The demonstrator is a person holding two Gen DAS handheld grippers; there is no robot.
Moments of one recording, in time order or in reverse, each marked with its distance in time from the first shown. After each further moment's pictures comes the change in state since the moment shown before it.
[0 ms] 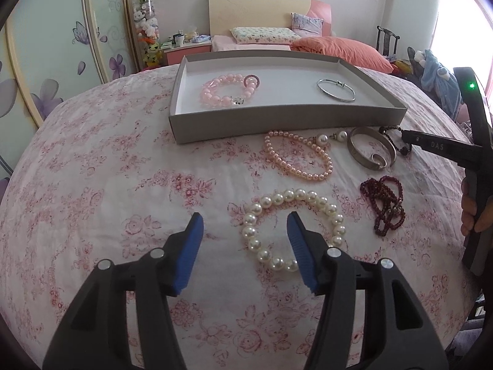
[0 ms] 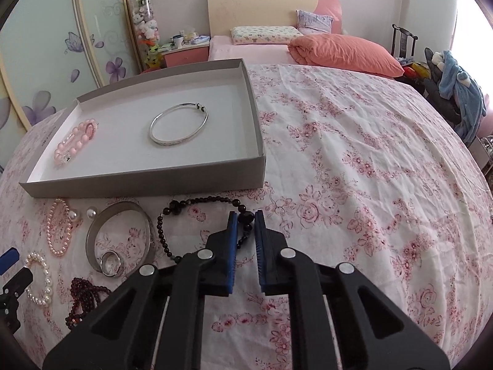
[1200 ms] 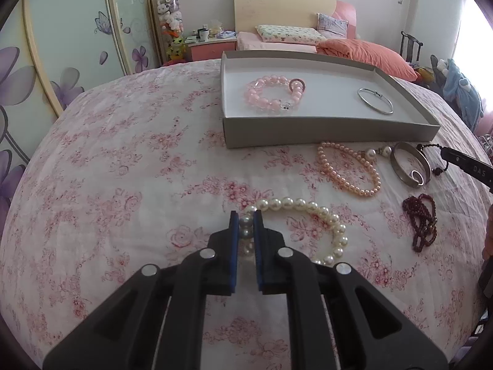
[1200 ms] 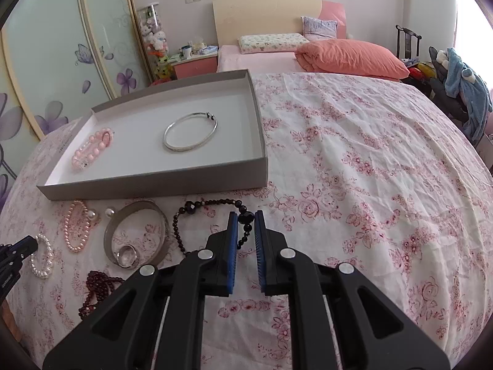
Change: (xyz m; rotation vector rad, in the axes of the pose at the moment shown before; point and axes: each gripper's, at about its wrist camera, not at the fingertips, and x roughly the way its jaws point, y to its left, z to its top) left arm 0.002 0.039 0.006 -0.072 0.012 0.086; right arm -0.019 -0.008 -0.003 0.019 -0.057 0.078
